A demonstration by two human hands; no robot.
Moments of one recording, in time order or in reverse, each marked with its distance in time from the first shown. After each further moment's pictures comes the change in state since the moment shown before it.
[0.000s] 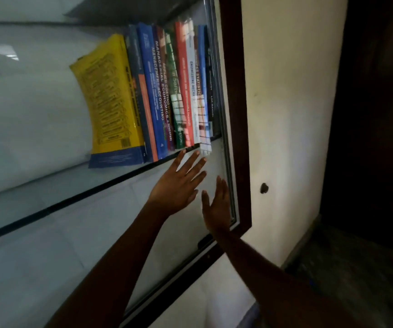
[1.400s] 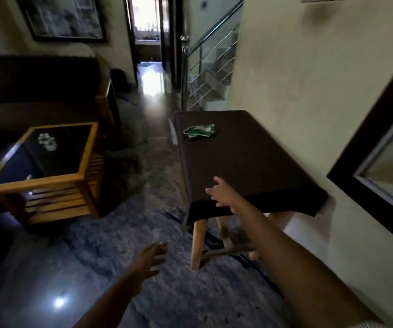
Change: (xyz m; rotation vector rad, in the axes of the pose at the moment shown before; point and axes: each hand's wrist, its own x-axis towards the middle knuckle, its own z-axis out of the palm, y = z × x) left_hand -0.862 0.363 -0.566 0.303 -0.629 2.747; right_hand -0.972 -0.394 0.148 -0.079 -2.353 -0.624
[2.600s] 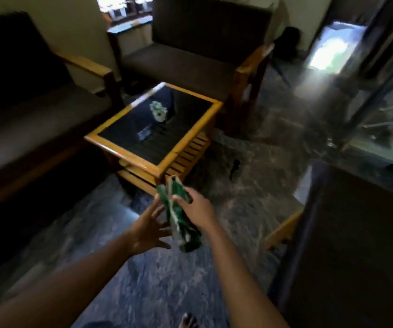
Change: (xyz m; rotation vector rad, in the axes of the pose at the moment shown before) left_hand 0.380 0.245 -0.173 -0.847 0.210 -0.052; right_hand 0.447 -0.234 0.218 -0.251 -0.702 -0.442
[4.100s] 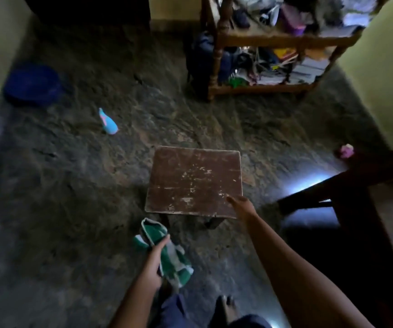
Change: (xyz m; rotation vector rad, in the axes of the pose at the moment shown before) left_hand -0.352 -0.287 -0.536 -2.511 1.248 0.786; right_hand -0.216 -0.206 0.985 -1.132 -1.560 -0.549
